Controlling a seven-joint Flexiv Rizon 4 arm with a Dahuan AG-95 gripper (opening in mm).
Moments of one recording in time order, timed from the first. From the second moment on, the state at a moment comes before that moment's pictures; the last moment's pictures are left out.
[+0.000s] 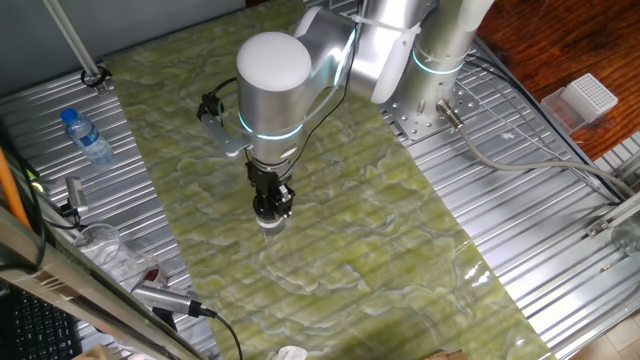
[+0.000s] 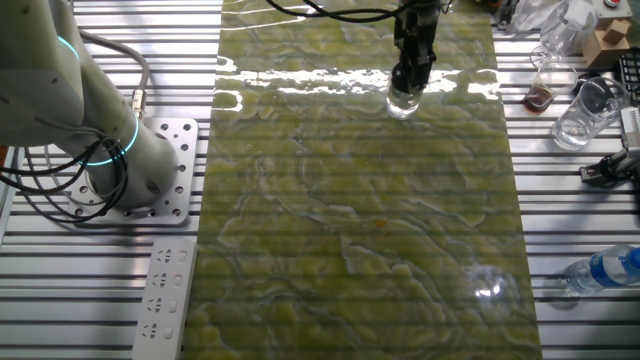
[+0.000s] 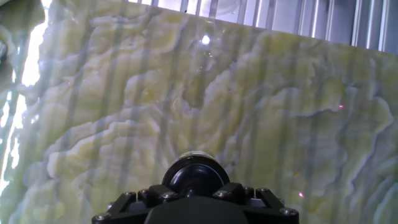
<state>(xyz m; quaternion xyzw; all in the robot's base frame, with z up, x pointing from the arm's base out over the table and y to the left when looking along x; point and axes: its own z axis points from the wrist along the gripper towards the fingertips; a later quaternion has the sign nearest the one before) 0.520 0.146 0.108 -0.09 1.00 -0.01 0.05</state>
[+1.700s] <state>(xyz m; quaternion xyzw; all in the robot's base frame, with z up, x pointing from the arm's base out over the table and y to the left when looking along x) 0.519 0.146 0.107 0.13 0.99 0.02 0.06</state>
